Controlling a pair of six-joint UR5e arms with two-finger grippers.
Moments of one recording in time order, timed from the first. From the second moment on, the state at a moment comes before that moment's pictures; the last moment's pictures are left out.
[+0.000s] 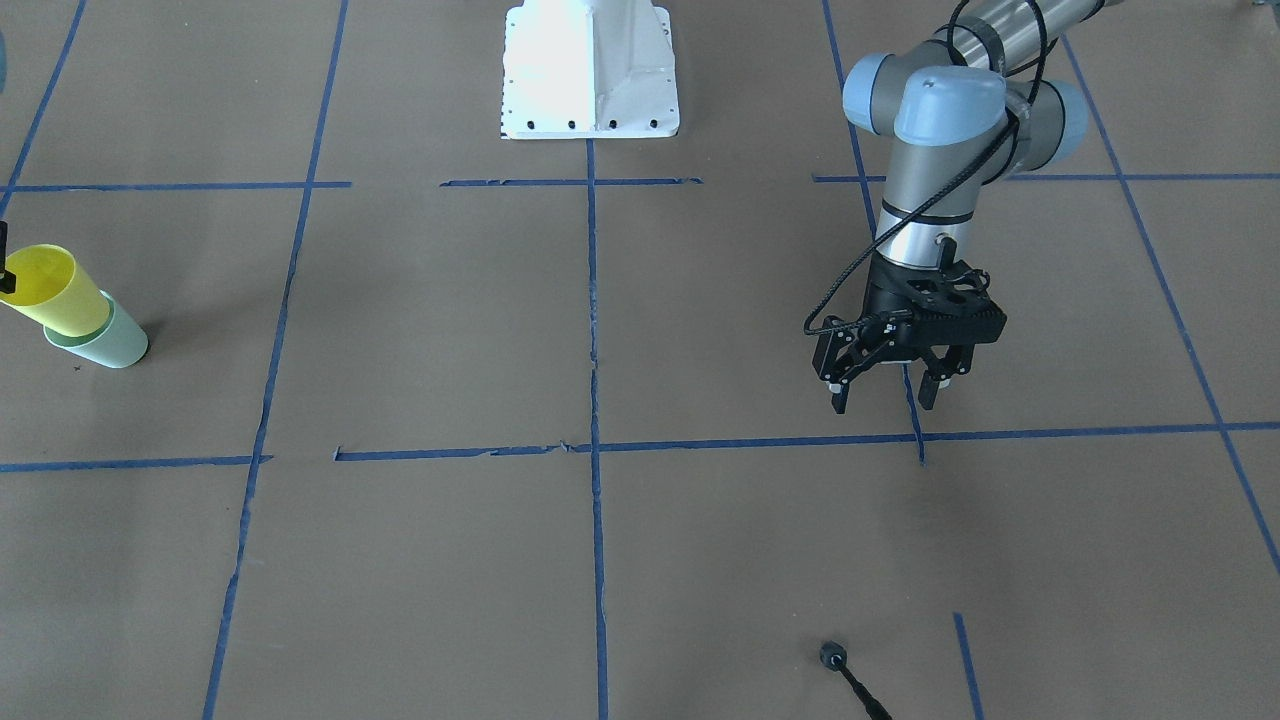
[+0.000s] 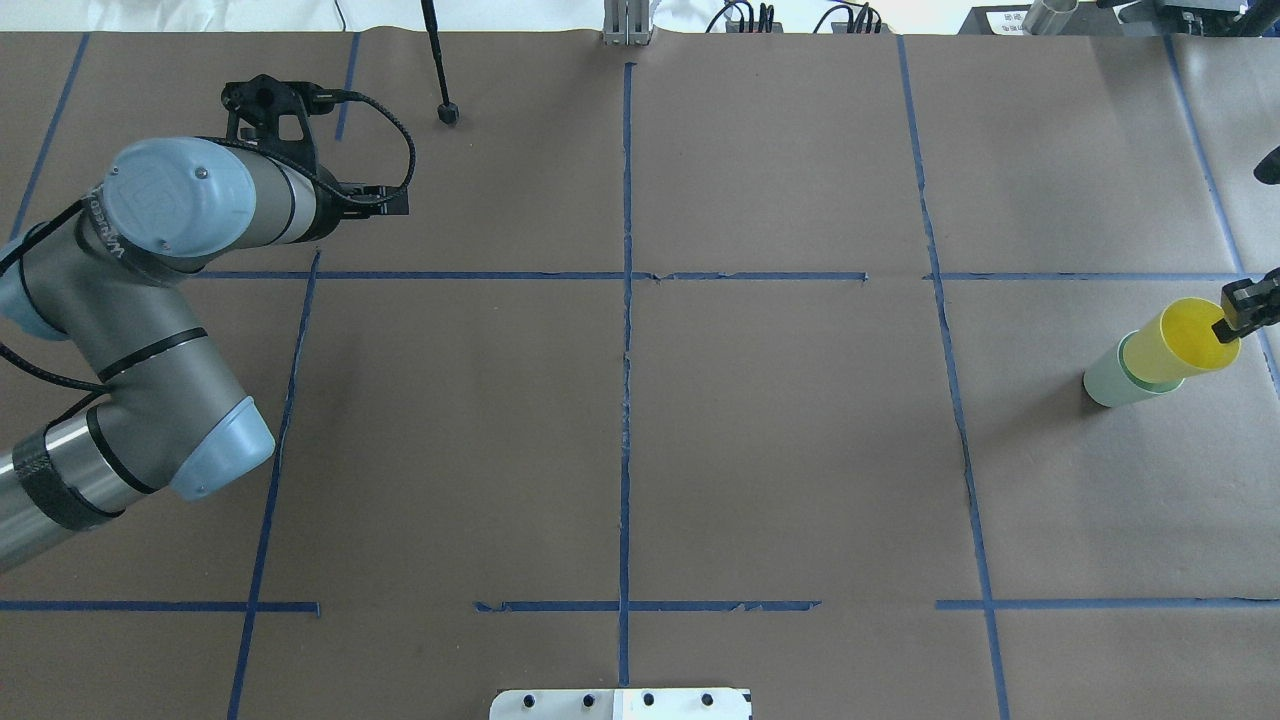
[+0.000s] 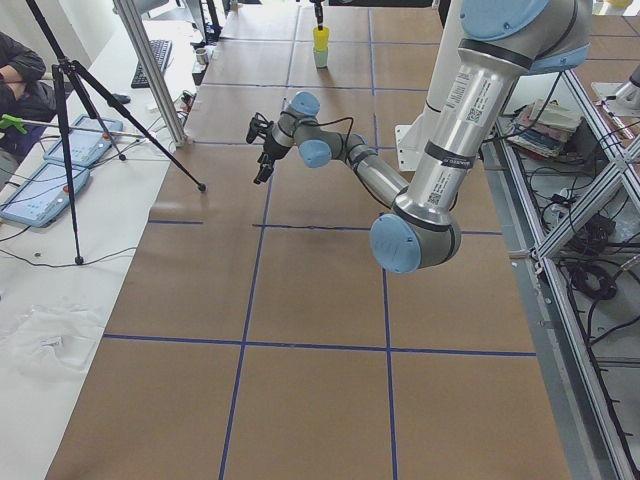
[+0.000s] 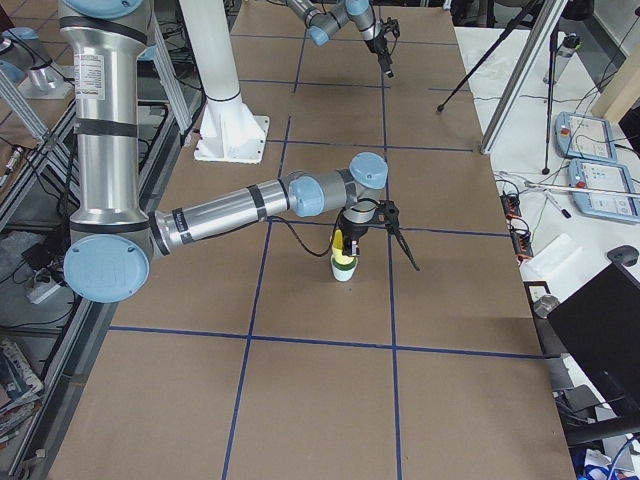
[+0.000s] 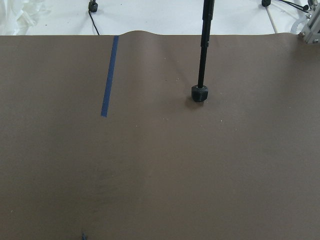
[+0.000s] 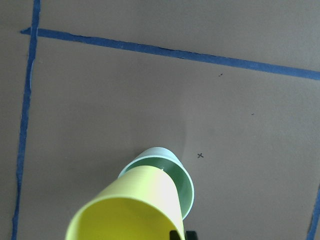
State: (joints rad) left arm -0.74 -1.99 -1.72 -1.94 -1.56 -1.09; right arm 1.20 -1.59 1.90 -1.64 2.32 0.27
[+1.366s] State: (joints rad) left arm -0.76 -1.98 -1.80 -1.81 -1.69 -1.01; right arm 1.27 -1.59 1.90 -1.61 2.31 0.21
